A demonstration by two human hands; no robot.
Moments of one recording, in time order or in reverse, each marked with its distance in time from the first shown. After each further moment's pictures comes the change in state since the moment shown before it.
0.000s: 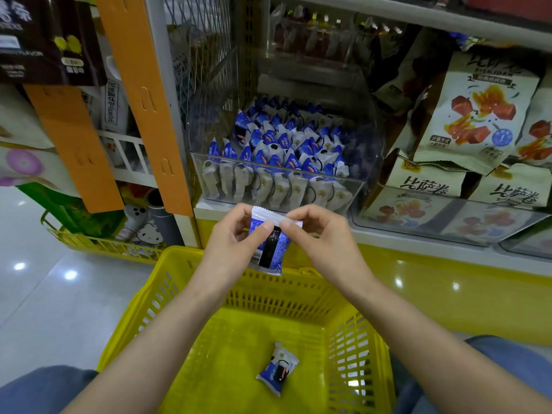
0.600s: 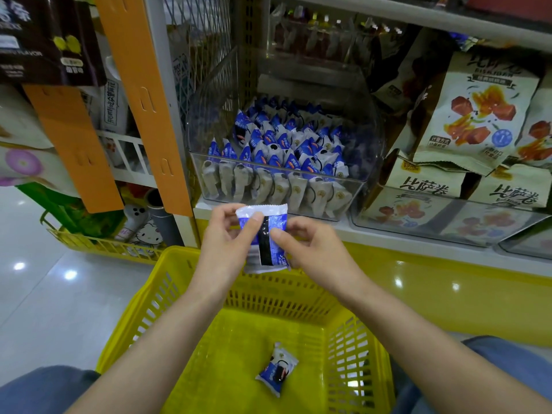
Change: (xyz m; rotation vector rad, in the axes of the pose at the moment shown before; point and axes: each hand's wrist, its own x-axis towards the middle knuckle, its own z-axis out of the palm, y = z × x) left_hand 0.002 -0.003 0.003 -0.049 0.216 -0.070; right_hand -0.004 0.000 0.009 0.084 -0.145 0.177
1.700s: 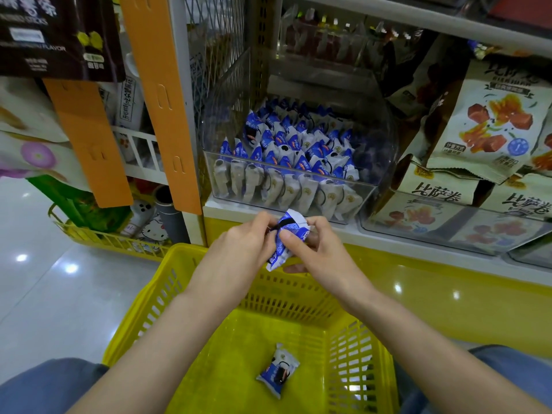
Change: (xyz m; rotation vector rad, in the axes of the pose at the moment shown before) left_hand -0.008 0.009 -0.014 0.873 -0.240 0.474; right_hand -0.001 0.004 0.005 0.157 -0.018 0.085
